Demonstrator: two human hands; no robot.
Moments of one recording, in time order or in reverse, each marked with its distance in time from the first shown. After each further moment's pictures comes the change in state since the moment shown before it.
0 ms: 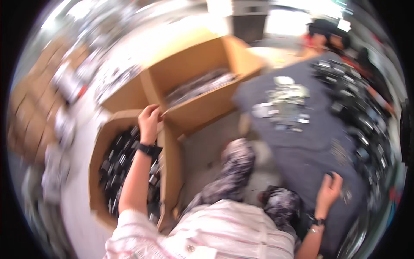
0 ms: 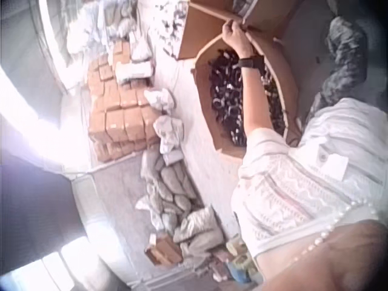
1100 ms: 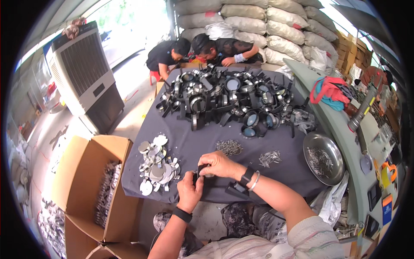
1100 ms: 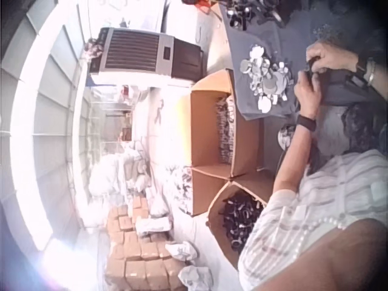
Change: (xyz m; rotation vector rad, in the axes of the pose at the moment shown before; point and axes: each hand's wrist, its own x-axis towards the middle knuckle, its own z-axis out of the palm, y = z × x) left_hand -0.194 0.076 0.323 -0.064 -0.885 0.656; right_hand 0.097 -0.026 0.054 0.414 -0.580 -0.085
